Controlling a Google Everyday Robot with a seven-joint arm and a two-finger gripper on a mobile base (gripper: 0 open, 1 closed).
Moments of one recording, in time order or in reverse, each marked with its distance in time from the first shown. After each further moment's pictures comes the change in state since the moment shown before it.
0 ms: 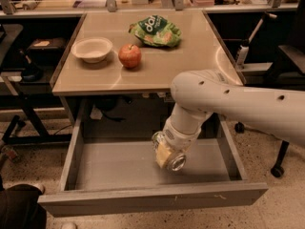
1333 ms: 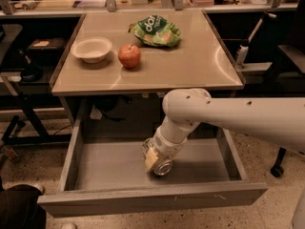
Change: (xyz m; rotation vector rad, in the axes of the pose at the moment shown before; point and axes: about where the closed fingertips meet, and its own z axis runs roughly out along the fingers) arm -0.034 0.002 0.071 -0.084 -0.035 0.070
